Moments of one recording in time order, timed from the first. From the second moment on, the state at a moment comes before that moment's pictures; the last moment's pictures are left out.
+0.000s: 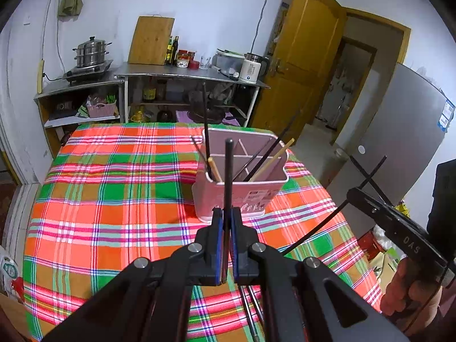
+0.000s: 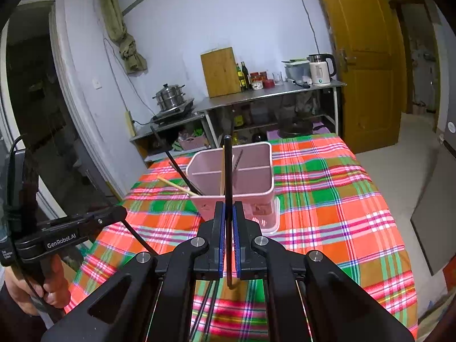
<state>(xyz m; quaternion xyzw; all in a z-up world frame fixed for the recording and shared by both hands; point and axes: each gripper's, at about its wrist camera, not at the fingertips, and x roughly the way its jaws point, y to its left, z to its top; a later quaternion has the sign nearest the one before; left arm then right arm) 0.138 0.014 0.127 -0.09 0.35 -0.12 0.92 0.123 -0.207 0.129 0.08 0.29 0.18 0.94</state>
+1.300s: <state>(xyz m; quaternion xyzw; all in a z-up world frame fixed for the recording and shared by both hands) 0.242 0.011 0.182 -0.11 0.27 -0.13 0.95 0.214 -0.184 0.169 0.11 0.23 0.18 0.95</state>
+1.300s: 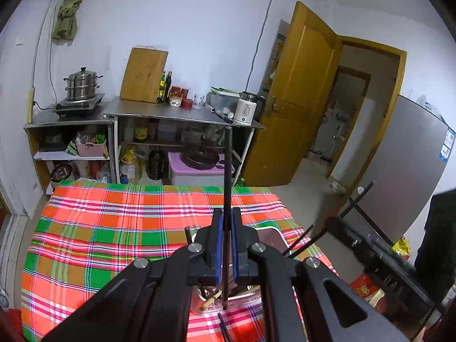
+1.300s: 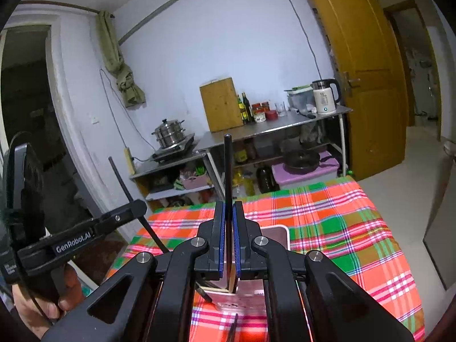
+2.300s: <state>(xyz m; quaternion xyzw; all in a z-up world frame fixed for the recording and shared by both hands) 0.253 0.009 0.125 -0.09 0.35 -0.12 0.92 0.229 -0.167 0.116 0.09 0.30 0.19 0.93</state>
